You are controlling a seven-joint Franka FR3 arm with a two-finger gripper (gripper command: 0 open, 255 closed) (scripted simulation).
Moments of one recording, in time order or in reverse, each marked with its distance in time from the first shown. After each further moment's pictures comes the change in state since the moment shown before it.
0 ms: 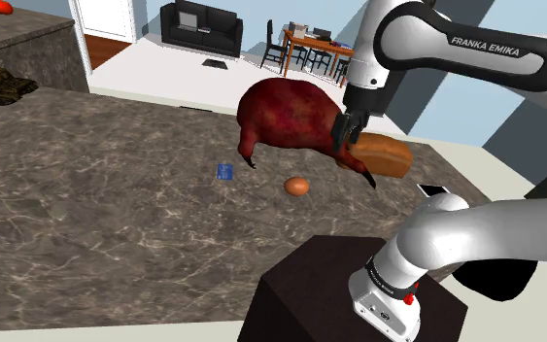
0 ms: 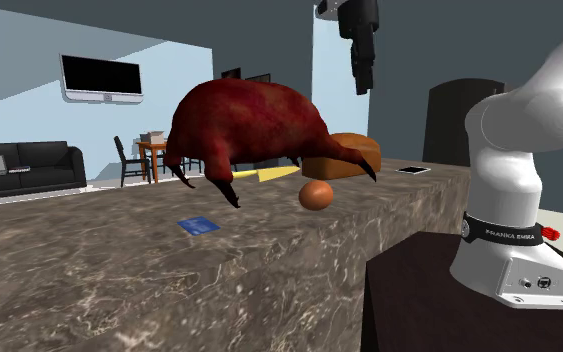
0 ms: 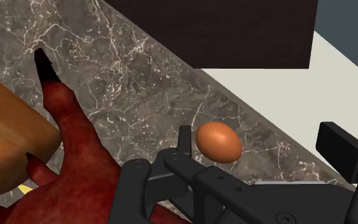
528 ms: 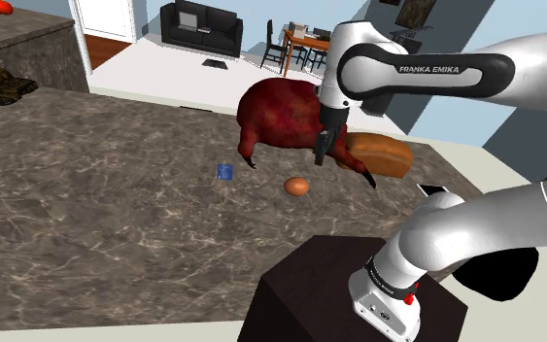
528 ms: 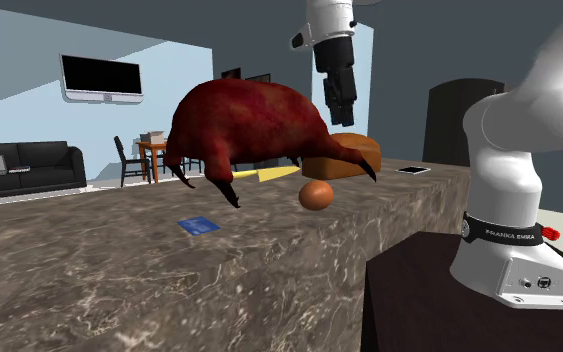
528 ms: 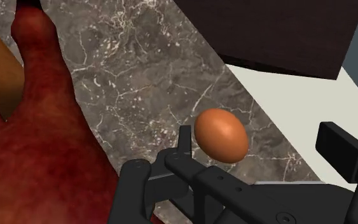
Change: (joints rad) arm 0.047 0.158 0.006 -0.064 -0.063 0.200 -0.154
